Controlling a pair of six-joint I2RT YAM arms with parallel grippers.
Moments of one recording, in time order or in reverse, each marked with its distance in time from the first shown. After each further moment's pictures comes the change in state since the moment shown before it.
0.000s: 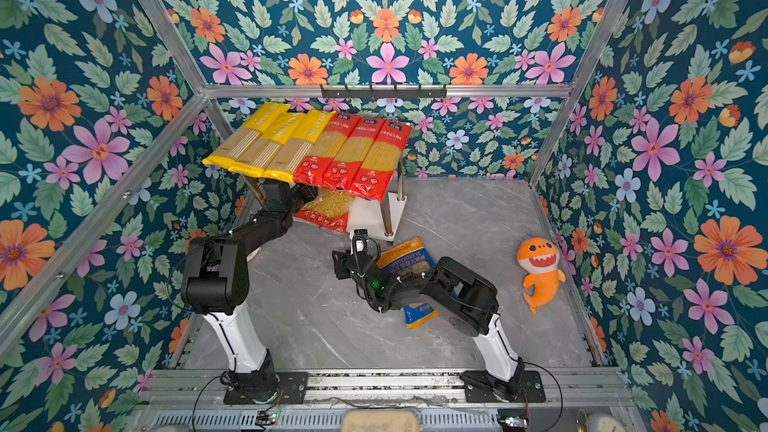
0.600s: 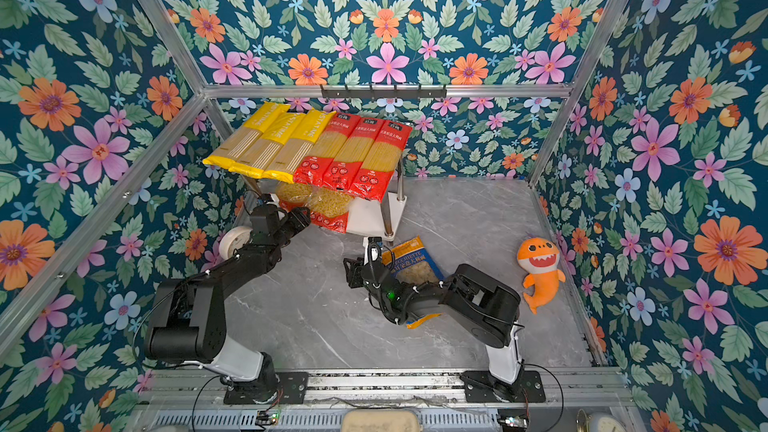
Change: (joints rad) left arm 0.008 -0.347 -0.472 0.002 -0.032 -0.189; right arm 0.012 -0.171 -0.220 0.045 0.011 0.046
